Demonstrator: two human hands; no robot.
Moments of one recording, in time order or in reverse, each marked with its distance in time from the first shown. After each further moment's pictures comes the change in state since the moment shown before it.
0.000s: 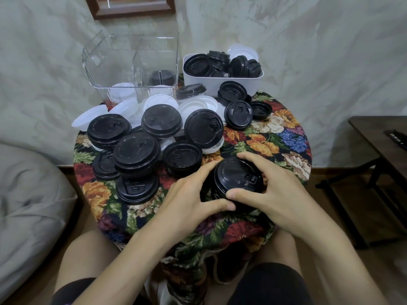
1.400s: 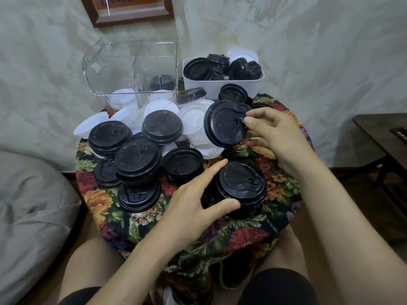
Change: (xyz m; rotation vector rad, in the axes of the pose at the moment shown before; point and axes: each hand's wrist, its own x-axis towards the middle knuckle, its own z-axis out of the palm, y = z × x) left_hand -0.002 0.001 0.000 -0.103 -0.025 0.005; right_hand 0.101 0.013 -0.023 0.667 0.194 0.027
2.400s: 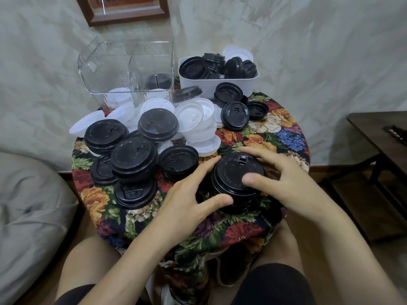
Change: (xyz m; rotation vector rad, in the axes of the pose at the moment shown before) left_hand 0.000 0.000 0.000 -0.035 -0.006 0.020; right_hand -0.084 0.009 -0.017 -0.340 -0.265 -0.052
